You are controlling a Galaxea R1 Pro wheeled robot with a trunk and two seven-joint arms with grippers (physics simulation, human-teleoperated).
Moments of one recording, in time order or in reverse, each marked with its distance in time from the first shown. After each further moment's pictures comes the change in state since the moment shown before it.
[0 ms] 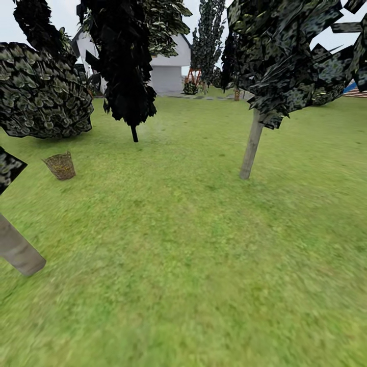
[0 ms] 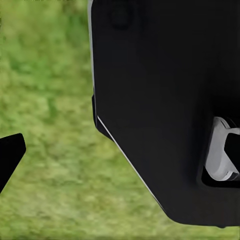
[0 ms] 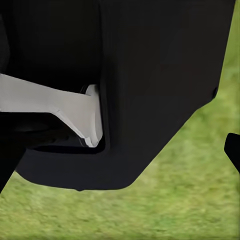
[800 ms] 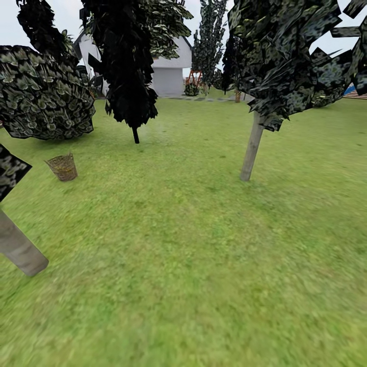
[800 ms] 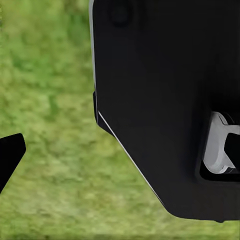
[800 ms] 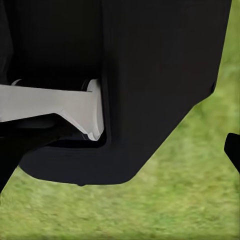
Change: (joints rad) left arm 0.000 0.001 0.000 0.000 0.000 -0.002 0.000; right arm 0.000 0.000 -0.002 0.000 0.000 0.000 0.000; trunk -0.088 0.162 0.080
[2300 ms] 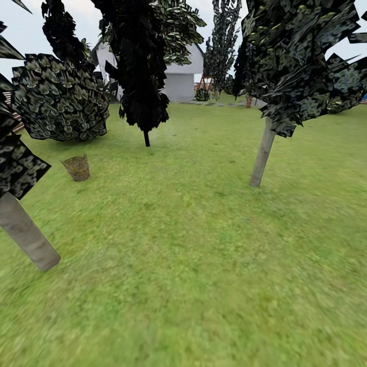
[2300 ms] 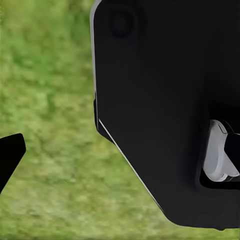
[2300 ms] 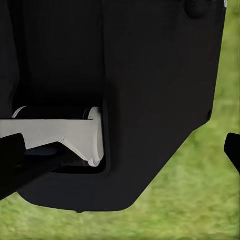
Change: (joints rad) left arm 0.000 0.000 0.000 0.000 0.001 0.000 0.000; right arm 0.000 0.000 0.002 0.025 0.000 -0.112 0.000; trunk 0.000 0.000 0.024
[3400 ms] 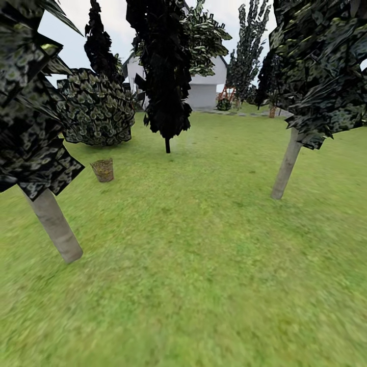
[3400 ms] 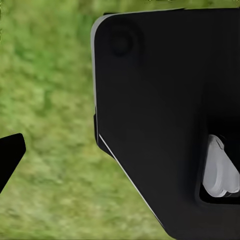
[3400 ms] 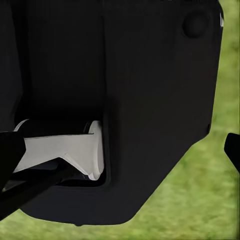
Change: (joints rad) left arm 0.000 -0.001 0.000 0.000 0.000 0.000 0.000; right arm 0.000 0.000 0.000 0.005 0.000 -0.001 0.000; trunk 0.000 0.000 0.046
